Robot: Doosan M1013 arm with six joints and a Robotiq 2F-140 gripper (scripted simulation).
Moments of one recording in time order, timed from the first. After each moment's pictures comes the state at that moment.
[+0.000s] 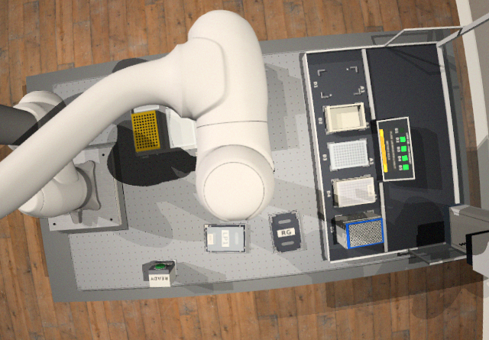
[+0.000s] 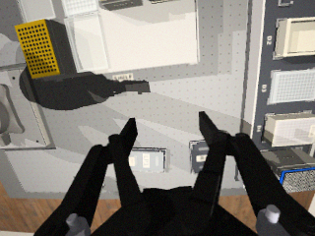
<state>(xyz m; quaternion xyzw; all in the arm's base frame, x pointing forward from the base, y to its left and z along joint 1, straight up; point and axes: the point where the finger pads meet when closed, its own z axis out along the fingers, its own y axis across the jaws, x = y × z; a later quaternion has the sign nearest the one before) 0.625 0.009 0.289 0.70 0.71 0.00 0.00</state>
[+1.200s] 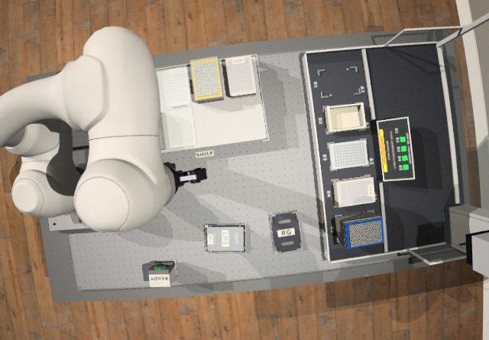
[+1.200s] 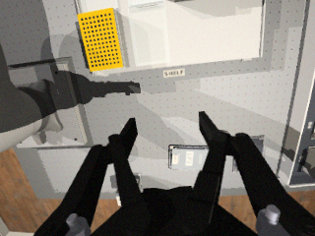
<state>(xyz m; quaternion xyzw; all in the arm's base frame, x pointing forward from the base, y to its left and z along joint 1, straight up) 0.466 0.011 0.289 0.70 0.71 0.00 0.00</state>
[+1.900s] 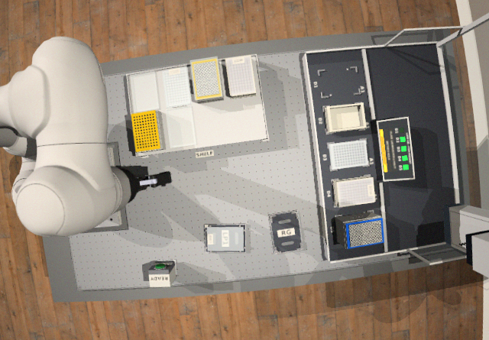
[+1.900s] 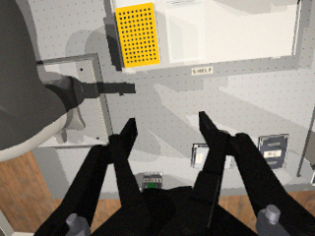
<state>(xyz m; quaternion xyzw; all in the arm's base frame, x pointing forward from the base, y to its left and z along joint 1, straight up) 0.380 0.012 0.289 0.70 0.71 0.00 0.00</state>
